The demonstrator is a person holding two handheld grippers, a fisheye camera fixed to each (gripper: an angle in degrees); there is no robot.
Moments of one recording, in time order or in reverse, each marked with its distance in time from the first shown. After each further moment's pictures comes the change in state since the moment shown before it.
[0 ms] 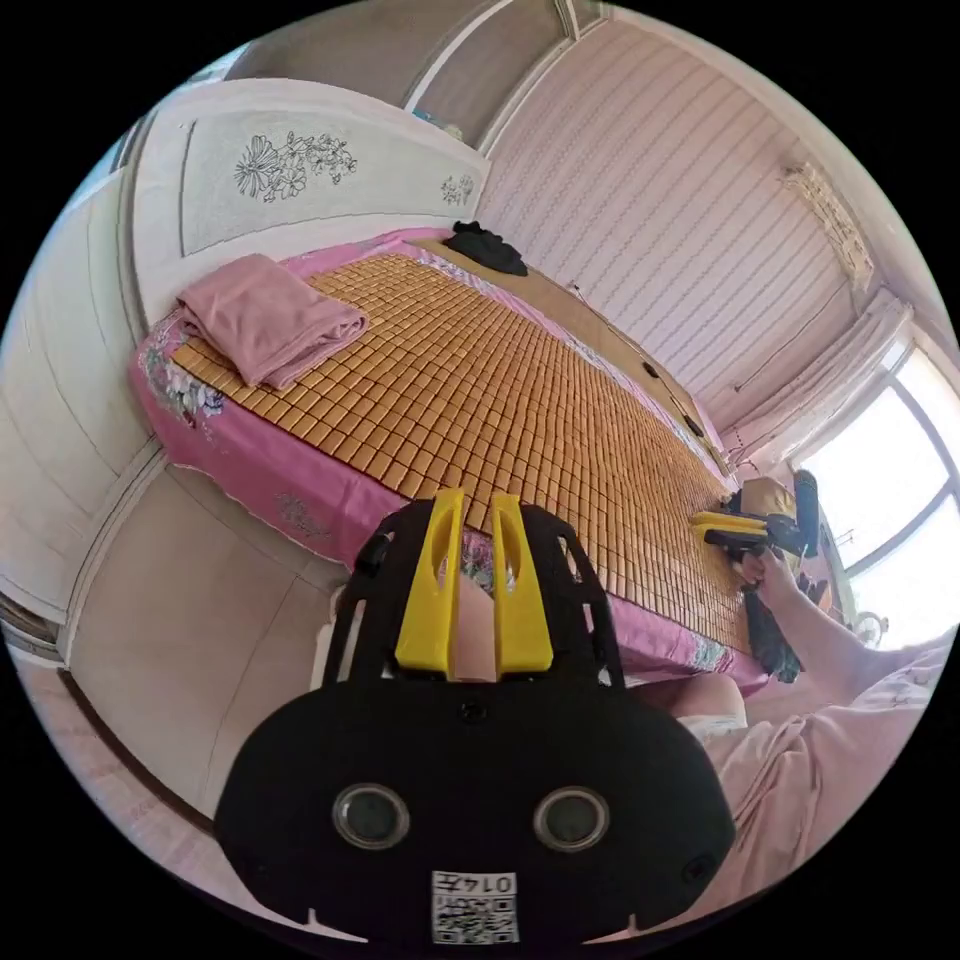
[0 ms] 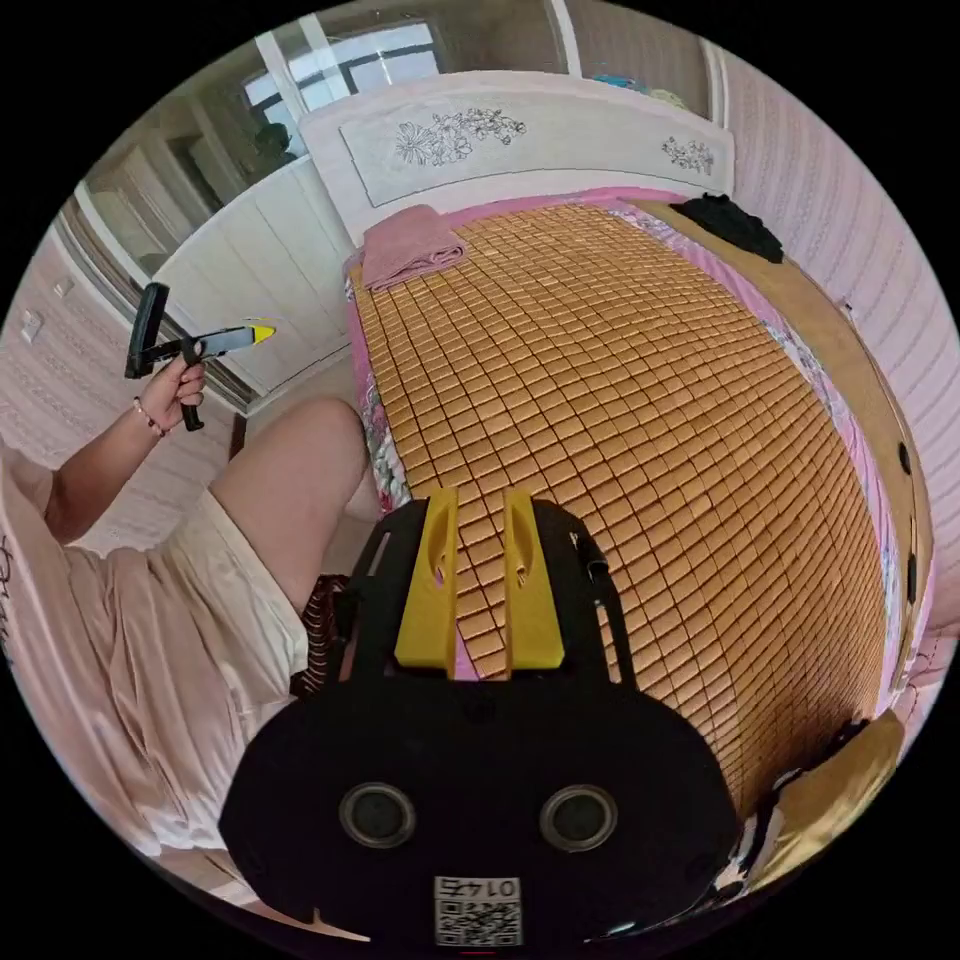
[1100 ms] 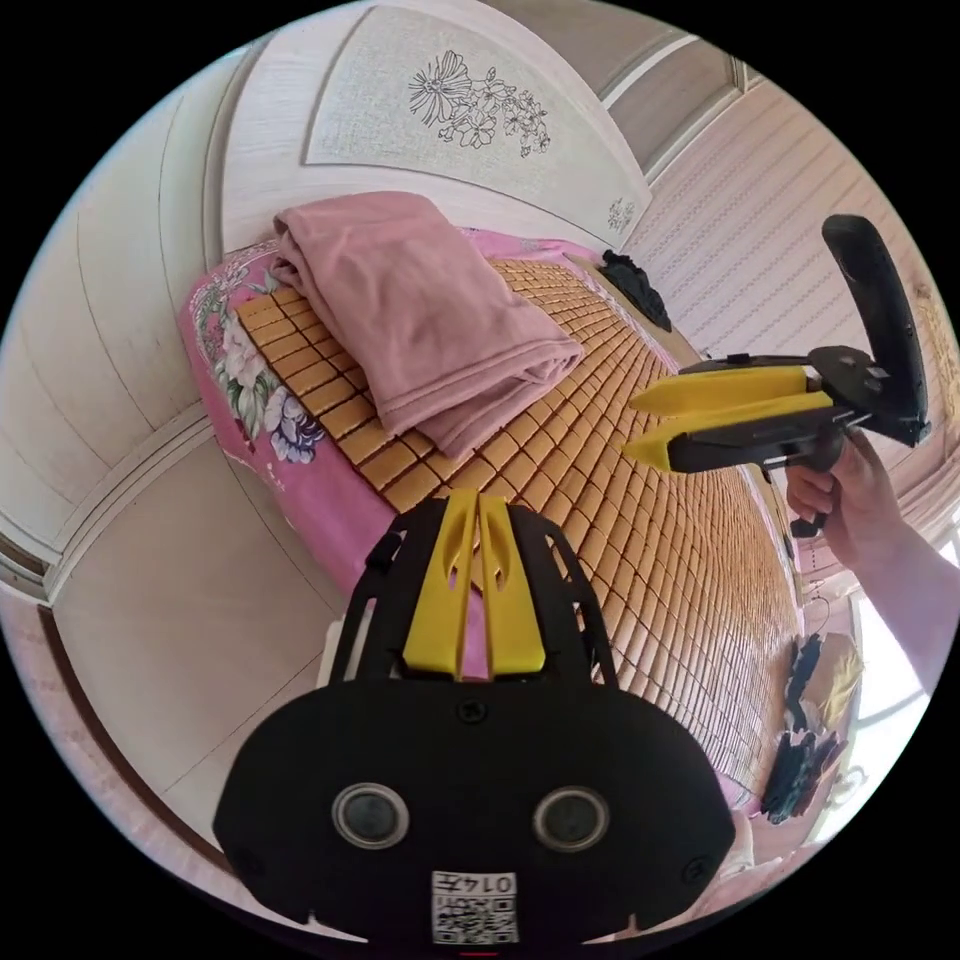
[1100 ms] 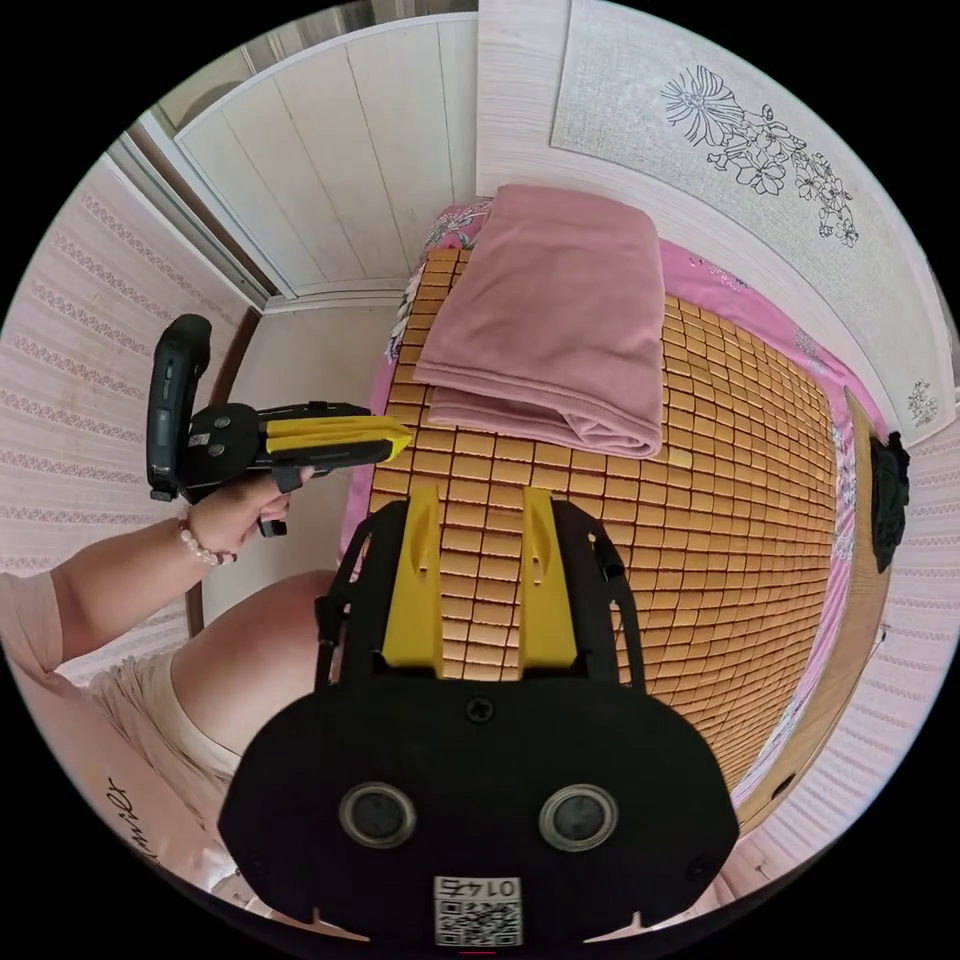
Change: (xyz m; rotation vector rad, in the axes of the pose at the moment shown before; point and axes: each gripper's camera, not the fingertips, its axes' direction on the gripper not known) left arm -0.186 -0.242 -0.004 0.091 -0.129 -0.279; right arm -0.079 -0.518 0.267 -0.219 0.049 -0.427
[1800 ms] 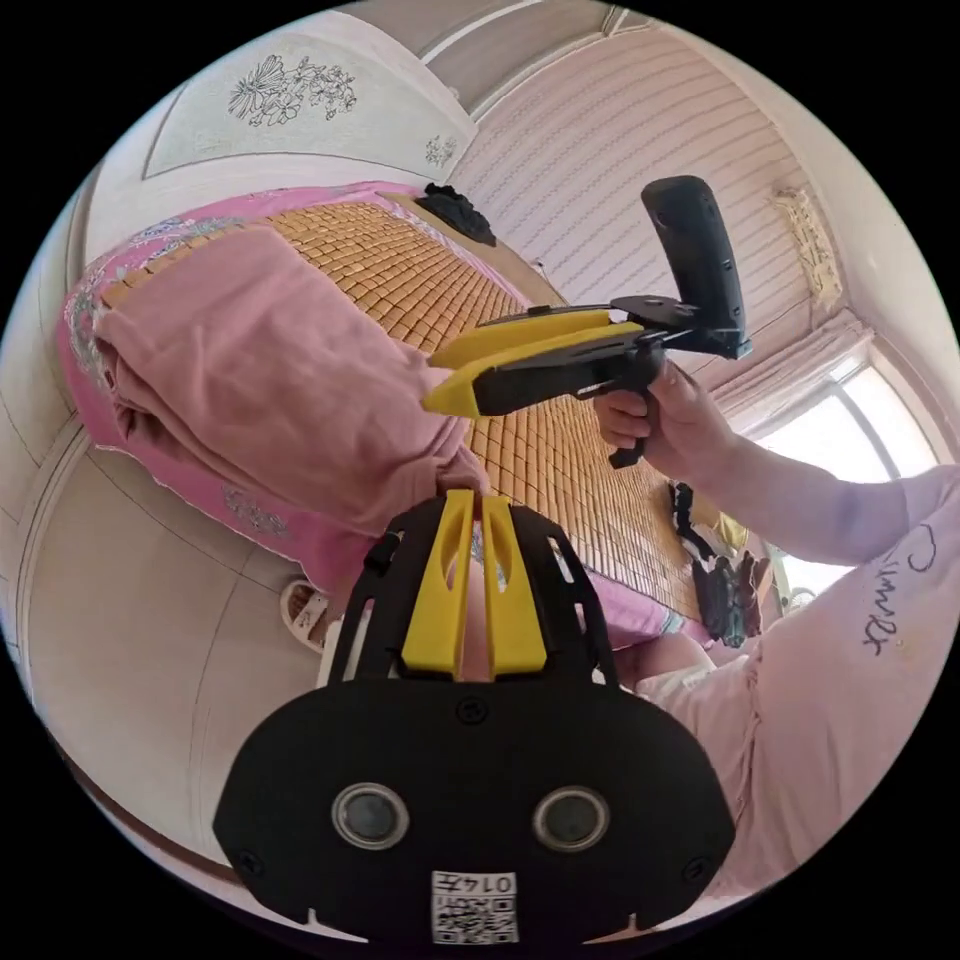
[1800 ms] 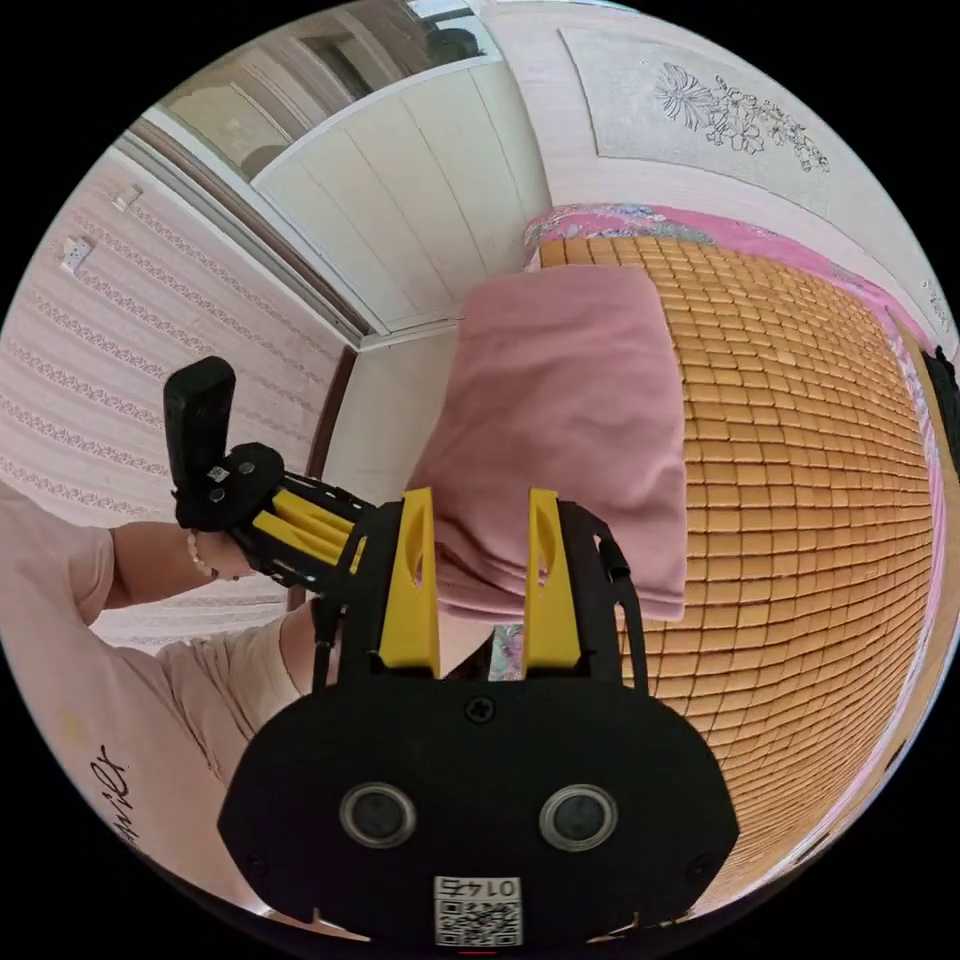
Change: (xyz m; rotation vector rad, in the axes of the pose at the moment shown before) left arm 0.085 0.132 -0.134 -0.237 0.442 0.292; right arm -0.050 0.151 0.021 -0.014 -0.335 0.079
